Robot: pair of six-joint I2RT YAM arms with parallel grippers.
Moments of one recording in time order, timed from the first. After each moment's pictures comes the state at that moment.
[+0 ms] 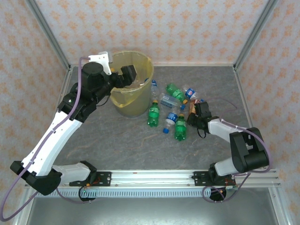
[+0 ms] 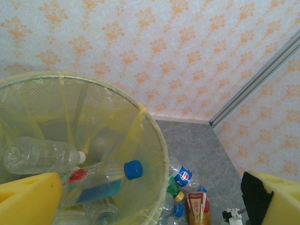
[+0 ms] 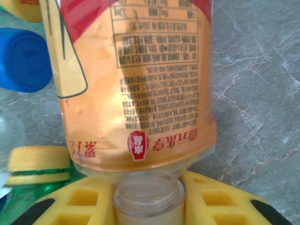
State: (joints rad) left arm -0.48 1.20 1.50 -0.56 -0.13 -0.51; right arm 0.25 1.42 0.61 -0.17 0.02 0.57
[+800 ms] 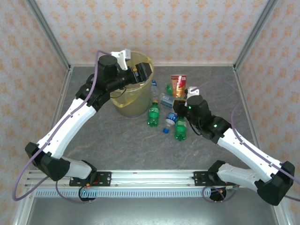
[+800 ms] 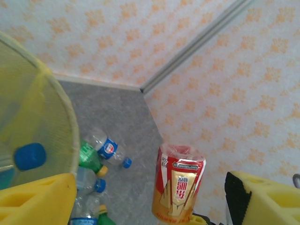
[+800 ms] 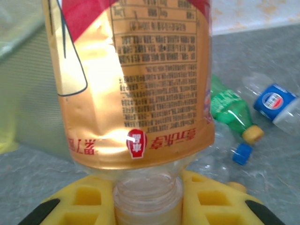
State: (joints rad) left arm -0.48 1.39 1.53 -0.40 0.25 -0.72; right arm 0.73 1.02 0.93 -0.40 0.28 0.49
